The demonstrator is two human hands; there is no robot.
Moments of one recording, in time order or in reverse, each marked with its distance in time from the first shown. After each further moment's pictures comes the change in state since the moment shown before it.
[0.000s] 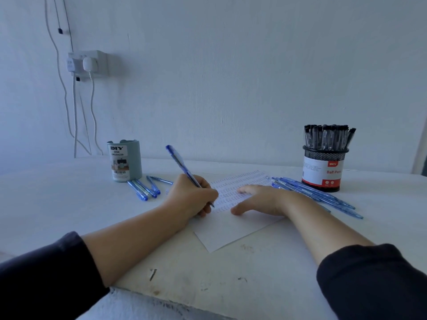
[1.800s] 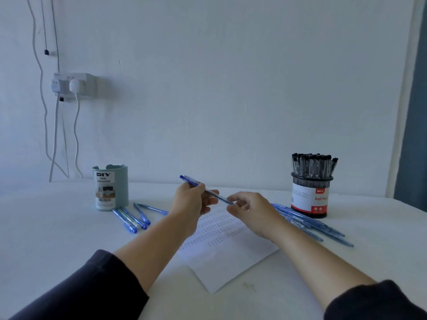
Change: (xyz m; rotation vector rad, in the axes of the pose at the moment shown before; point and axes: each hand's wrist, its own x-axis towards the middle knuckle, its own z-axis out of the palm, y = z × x) left_hand 0.049 0.015 0.013 -0.599 0.033 -0.068; right_hand 0.001 -0.017 0.002 0.199 0.459 -0.186
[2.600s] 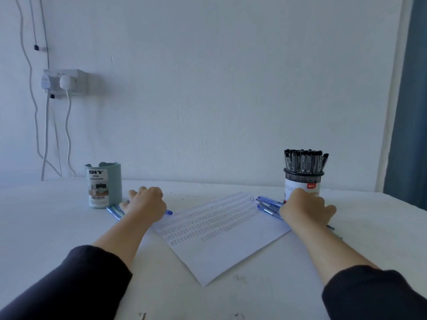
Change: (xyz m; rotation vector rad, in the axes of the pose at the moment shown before) left_hand 0.044 -0.005 -0.066 1.529 0.187 0.012; right_hand -0.012 0.041 -0.048 -0.665 0.413 0.676
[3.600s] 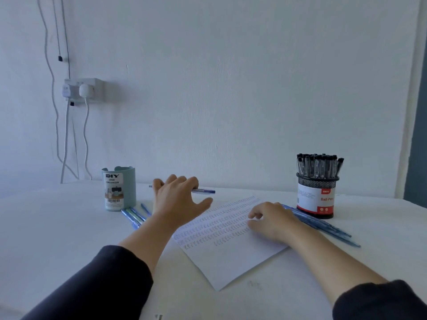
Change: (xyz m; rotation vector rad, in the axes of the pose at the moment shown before) left_hand -0.013 0.013 0.002 0.008 0.511 0.521; right_hand -0.021 -0.034 0.015 0.156 -0.367 -0.628
